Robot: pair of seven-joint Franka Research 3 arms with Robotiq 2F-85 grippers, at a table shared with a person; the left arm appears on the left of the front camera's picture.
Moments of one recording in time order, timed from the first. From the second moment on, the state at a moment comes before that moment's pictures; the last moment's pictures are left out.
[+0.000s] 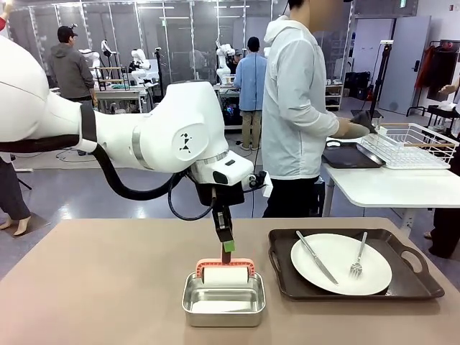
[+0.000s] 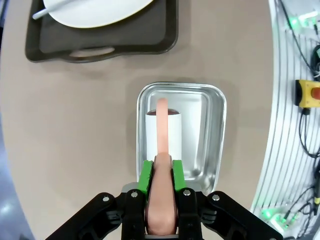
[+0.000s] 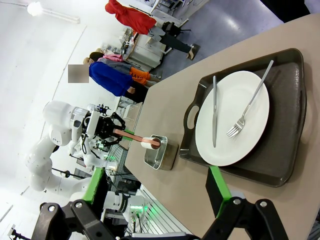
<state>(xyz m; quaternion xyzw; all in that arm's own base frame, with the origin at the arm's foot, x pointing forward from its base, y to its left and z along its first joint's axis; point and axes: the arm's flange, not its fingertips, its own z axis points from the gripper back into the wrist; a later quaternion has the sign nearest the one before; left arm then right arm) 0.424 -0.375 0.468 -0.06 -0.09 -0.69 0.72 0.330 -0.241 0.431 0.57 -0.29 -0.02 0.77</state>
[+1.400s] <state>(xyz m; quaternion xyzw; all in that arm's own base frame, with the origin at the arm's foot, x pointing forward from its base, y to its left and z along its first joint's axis) 0.488 -0.360 0.413 -0.15 -0.02 -0.68 0.72 0.330 -0.241 0.431 0.57 -0.29 -0.02 0.77</state>
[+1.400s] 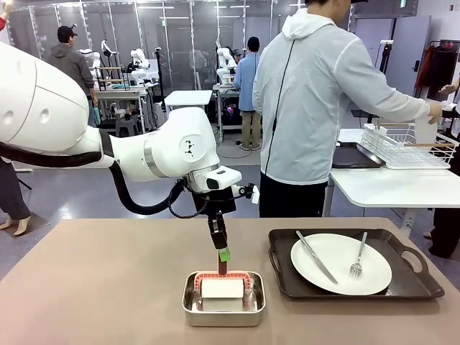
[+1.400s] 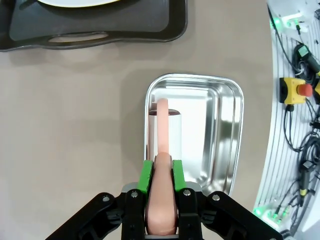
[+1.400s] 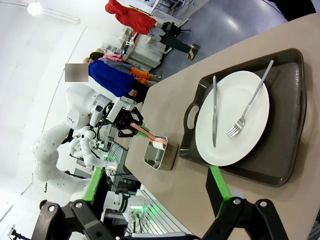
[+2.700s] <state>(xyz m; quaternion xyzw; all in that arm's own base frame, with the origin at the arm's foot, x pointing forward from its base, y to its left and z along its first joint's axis) 0.498 -0.365 0.429 -0.15 -0.01 -0.69 0.71 0.330 -0.241 0.431 0.57 -0.29 -0.02 0.77</state>
